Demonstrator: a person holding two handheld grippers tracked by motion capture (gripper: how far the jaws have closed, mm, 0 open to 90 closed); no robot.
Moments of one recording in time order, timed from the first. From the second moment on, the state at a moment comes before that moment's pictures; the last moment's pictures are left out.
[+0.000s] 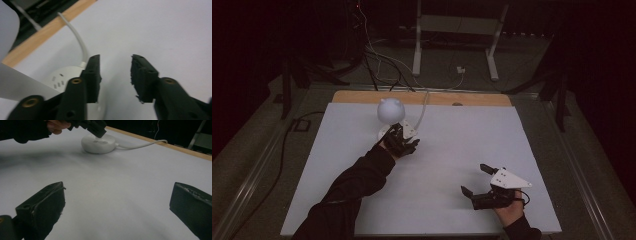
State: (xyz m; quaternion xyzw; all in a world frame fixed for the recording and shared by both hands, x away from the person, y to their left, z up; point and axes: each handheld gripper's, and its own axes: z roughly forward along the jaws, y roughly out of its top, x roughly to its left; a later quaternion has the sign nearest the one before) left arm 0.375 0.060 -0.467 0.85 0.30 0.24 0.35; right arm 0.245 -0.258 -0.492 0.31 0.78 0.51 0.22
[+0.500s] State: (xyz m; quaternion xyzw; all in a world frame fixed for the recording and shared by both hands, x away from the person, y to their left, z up) left arm 0.361 0.075 -0.452 0.86 0.32 0.16 0.37; right arm 0.245 -0.259 -0.492 0.31 0.77 0.51 0.22
